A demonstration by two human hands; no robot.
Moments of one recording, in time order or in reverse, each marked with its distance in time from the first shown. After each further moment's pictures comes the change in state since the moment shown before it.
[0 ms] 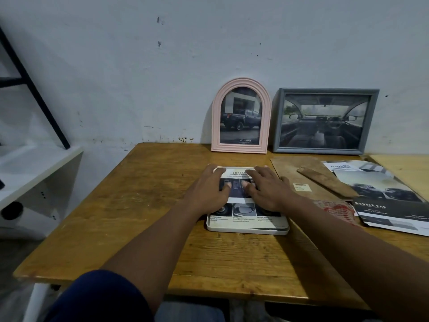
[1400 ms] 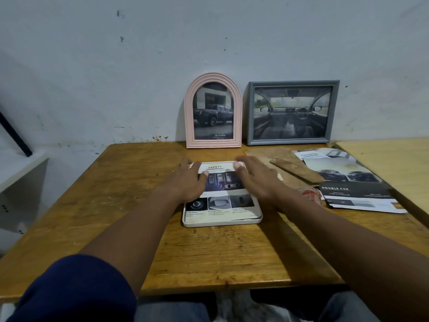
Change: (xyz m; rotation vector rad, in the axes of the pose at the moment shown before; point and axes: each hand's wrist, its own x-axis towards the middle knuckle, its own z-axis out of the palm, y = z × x) left_hand 0.023 0.007 -0.003 0.195 -0.135 -0.073; right_hand -0.029 0.022 -0.020 0.395 0.164 0.025
